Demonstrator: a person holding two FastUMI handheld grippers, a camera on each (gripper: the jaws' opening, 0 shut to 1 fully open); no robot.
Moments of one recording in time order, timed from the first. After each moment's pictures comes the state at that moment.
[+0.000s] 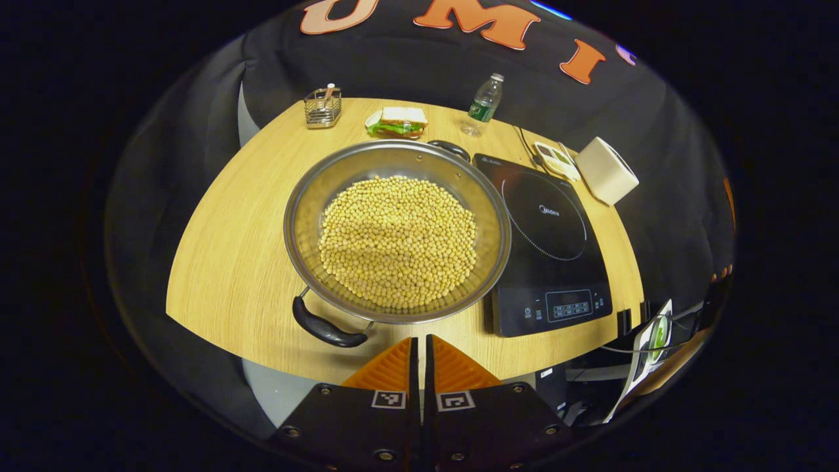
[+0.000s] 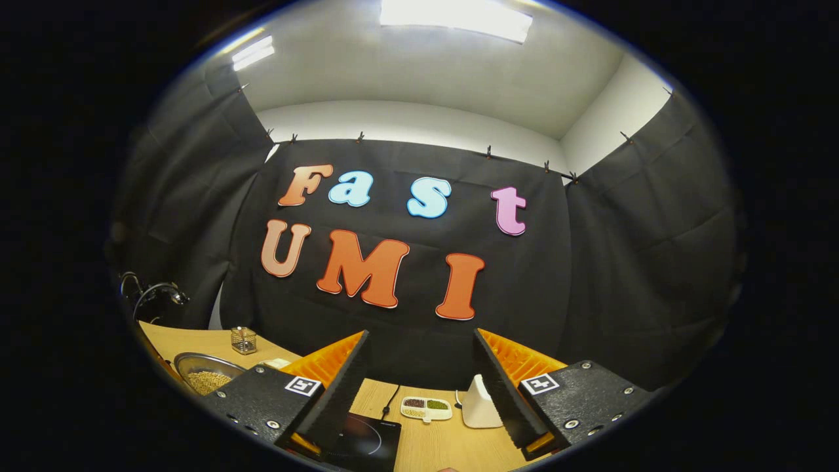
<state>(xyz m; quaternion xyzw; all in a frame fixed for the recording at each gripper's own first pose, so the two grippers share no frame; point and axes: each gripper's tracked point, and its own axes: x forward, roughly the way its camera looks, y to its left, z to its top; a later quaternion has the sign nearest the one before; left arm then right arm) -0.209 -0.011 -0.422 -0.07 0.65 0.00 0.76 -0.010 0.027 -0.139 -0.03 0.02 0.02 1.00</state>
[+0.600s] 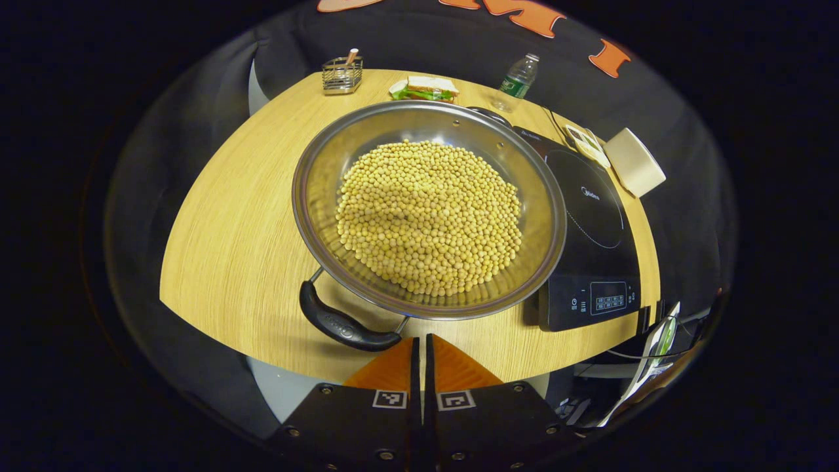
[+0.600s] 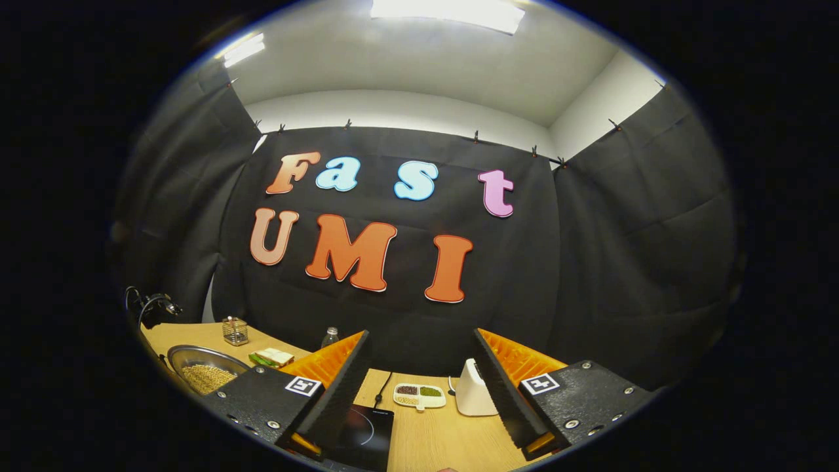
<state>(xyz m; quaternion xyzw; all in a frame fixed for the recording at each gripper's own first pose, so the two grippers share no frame) -0.219 0.016 -0.457 -0.08 0.68 0.03 0.73 -0.018 0.007 -0.172 -0.03 0.04 -0.01 1.00</state>
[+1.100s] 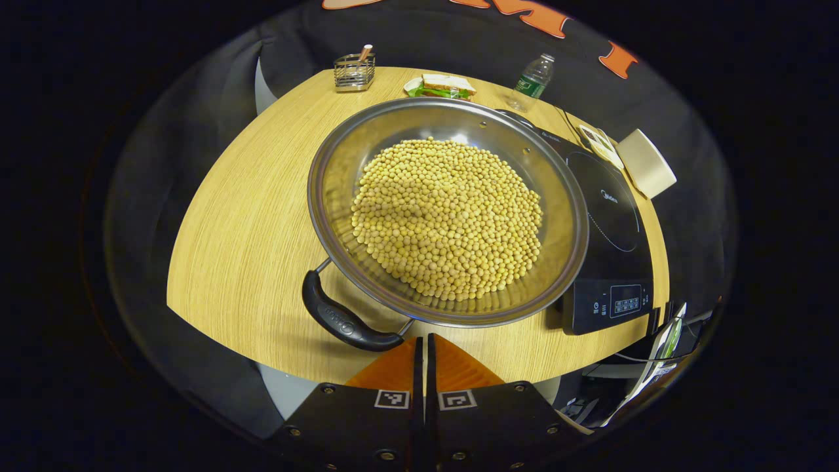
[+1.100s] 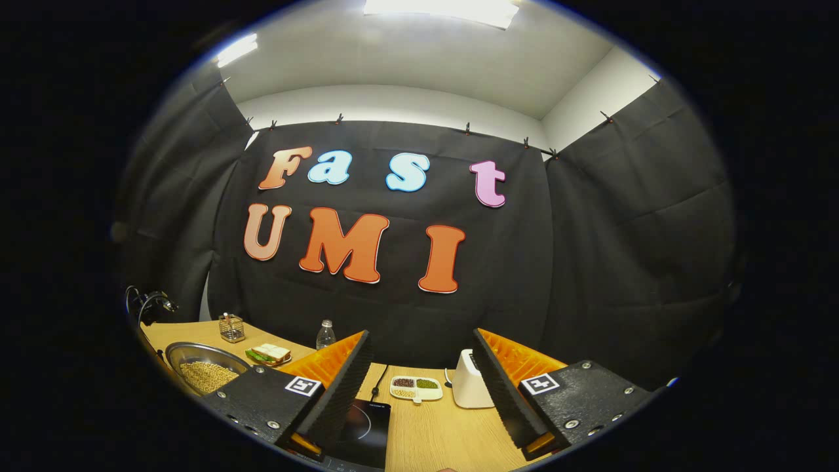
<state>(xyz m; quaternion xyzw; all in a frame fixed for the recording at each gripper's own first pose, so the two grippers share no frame) -0.224 0.048 -0.456 -0.07 0.69 0.05 0.72 -0.021 0.001 -0.190 -0.02 0.06 -0.02 1.00</state>
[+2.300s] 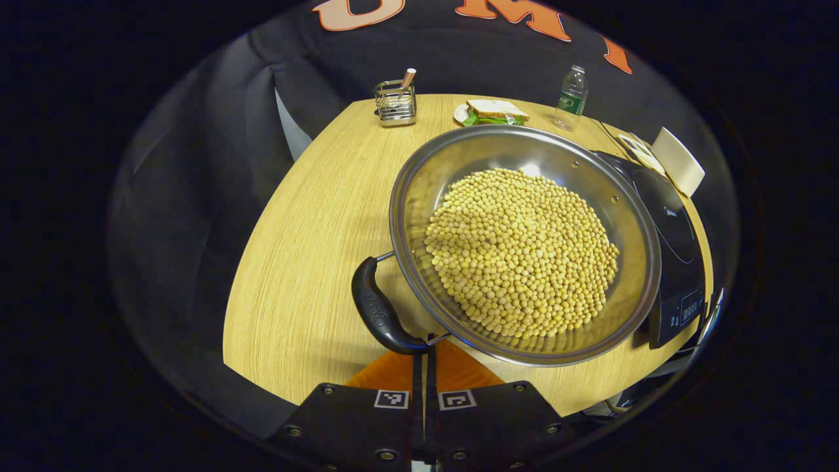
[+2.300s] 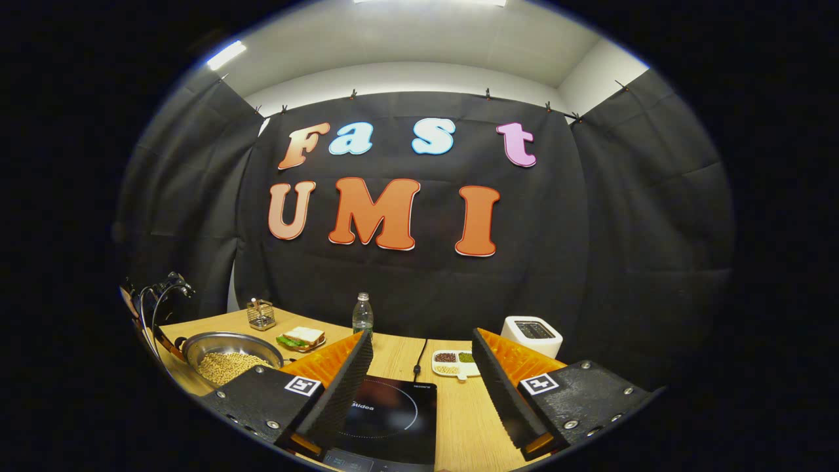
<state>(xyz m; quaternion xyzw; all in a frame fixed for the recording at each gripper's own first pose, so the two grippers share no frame) -0.158 0.157 -0.487 0.05 0.63 0.09 0.77 -0.012 0.076 -0.255 0.02 0.14 0.05 0.99</state>
